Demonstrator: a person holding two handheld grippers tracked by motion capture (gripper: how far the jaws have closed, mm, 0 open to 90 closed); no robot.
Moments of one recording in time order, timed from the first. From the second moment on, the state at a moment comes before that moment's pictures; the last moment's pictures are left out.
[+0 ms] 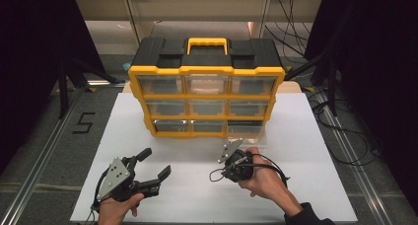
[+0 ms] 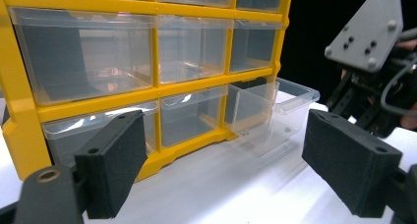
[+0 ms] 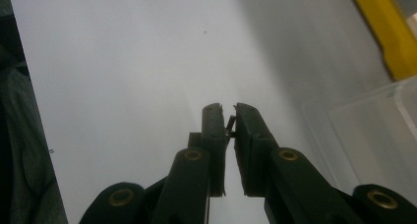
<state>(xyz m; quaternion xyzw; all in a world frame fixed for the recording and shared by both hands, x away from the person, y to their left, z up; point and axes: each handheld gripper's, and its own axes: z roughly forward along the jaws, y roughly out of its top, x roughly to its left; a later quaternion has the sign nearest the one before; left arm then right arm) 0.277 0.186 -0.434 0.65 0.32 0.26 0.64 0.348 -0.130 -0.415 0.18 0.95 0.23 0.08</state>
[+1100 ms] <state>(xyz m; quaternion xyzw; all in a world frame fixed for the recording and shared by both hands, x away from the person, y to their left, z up) 0.277 0.185 -0.434 0.65 0.32 0.26 0.64 0.362 -0.171 -0.355 0.22 0.90 0.33 0.16</state>
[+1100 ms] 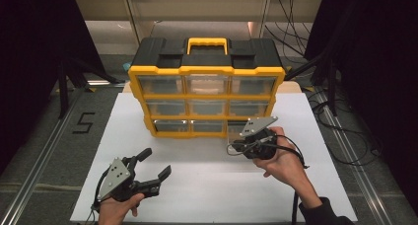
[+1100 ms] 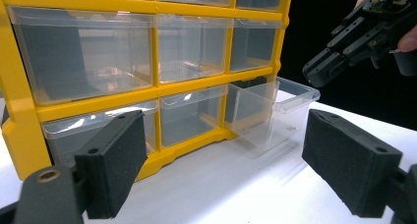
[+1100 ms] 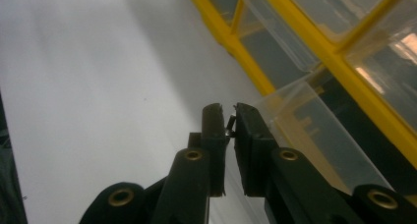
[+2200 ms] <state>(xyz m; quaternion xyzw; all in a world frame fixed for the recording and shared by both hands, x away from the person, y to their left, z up) 0.277 0.185 -0.435 0.65 0.32 0.25 0.64 0.402 -0.199 -0.386 0.33 0.86 0.35 0.17</state>
